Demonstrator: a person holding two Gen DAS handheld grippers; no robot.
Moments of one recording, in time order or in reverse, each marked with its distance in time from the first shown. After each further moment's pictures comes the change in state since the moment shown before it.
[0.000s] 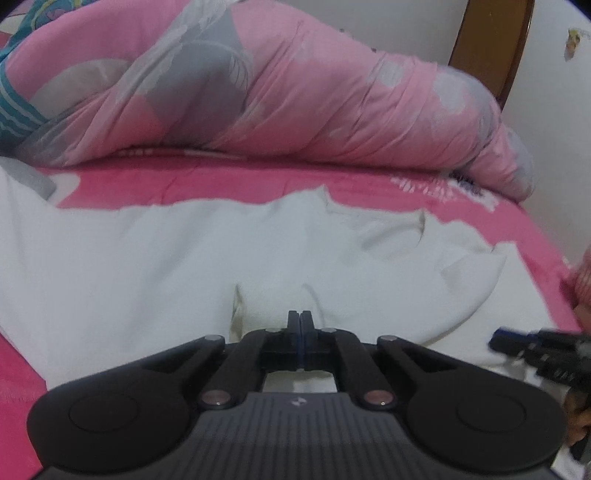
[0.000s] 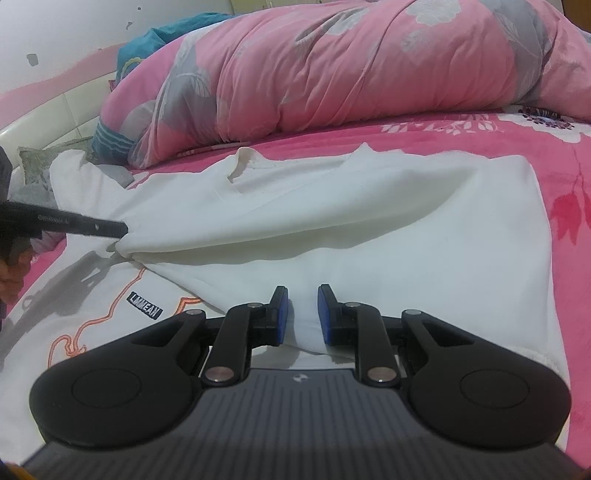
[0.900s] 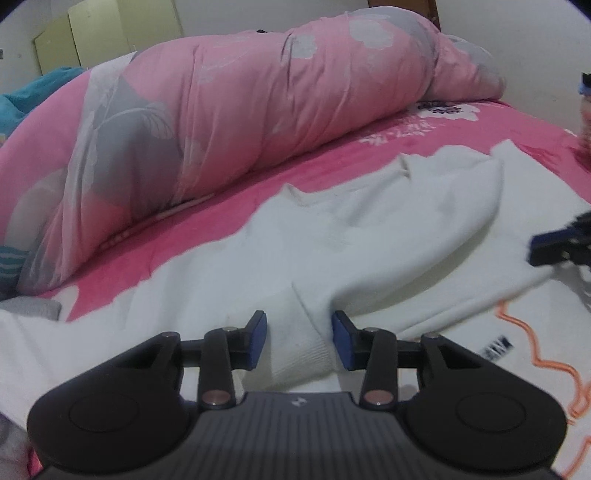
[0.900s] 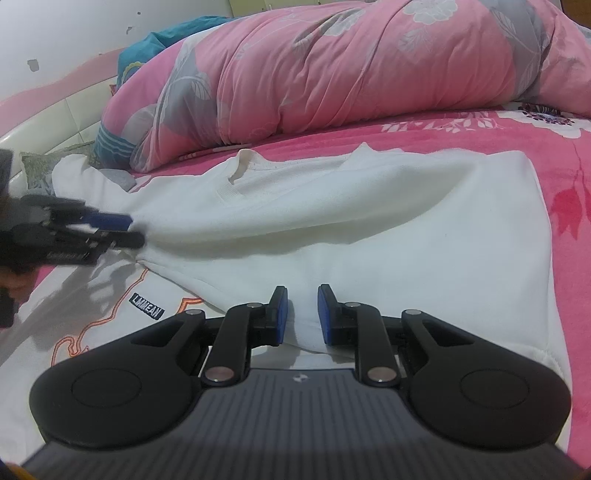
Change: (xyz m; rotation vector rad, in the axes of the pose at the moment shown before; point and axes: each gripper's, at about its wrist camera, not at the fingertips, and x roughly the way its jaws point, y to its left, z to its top) left arm 0.029 -0.049 -0.007 0.475 -0.008 0.155; right arm 0.000 -0.004 -0.002 0.014 -0.007 0.020
